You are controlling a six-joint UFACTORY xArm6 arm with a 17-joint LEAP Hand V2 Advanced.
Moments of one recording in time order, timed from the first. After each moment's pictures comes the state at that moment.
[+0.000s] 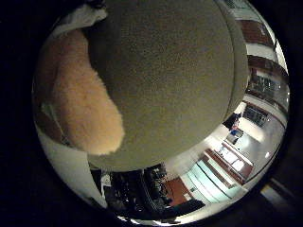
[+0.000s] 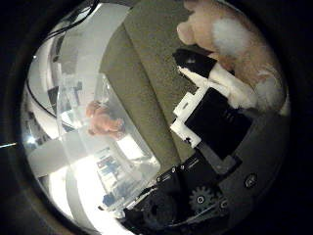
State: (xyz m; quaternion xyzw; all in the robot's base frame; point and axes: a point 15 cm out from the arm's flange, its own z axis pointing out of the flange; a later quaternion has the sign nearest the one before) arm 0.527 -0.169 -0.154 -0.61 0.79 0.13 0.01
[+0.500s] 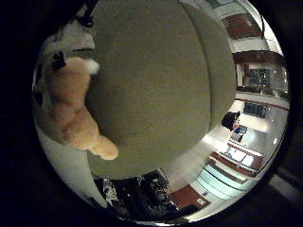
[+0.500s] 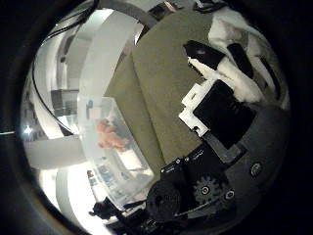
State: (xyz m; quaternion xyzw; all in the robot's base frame) arm 0.567 -0.239 -0.056 -0.60 0.80 0.03 0.07
